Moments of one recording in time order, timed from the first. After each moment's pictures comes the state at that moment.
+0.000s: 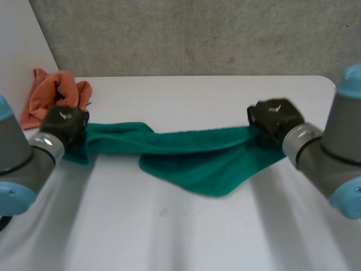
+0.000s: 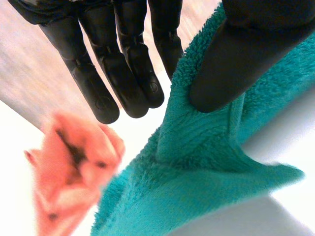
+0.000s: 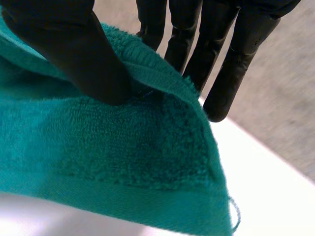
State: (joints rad) left arm 4.54 -1.91 -1.61 3.34 -1.50 3.61; right arm 1.97 -1.22 1.40 0.10 1.50 2.81; left_hand 1.14 1.19 1.19 1.19 0.96; right_hand 0.97 1.17 1.17 1.18 0.99
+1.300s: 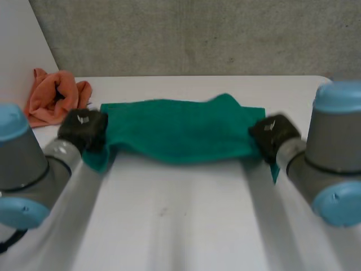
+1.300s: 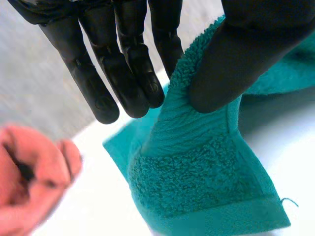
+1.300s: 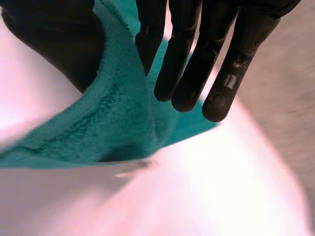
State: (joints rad) left arm 4.44 -1.93 -1.71 3.41 -1.49 3.53; right arm 2.01 -1.13 1.47 0.09 1.60 2.54; left_hand 1.14 1.20 1.19 1.20 0.96; right_hand 0.99 1.17 1.17 1.19 1.00
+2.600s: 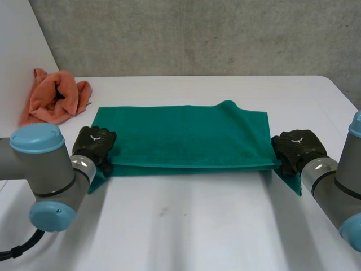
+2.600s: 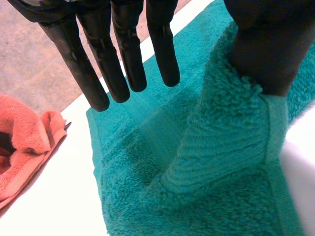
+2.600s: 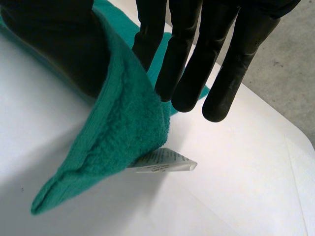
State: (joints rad) left arm 4.39 -2.15 -1.62 3.48 -1.60 3.58; right arm 1.86 -1.24 1.71 -0.08 1.56 2.74; left_hand 0.67 0.66 0.66 0.66 0.47; right_hand 0.99 1.17 1.17 1.19 1.00
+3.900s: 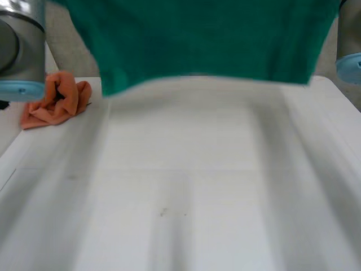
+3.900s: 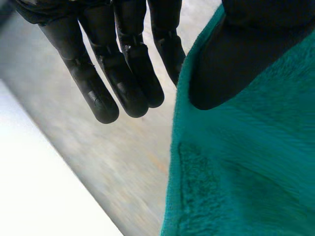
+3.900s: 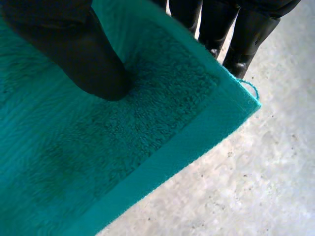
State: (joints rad) left arm 4.40 -1.94 -0.99 3.64 -1.60 3.69; right arm 1.92 -1.10 0.70 -0.22 1.72 2.49; left_hand 1.14 1.20 1.19 1.20 0.98; right_hand 0.99 1.17 1.17 1.19 1.00
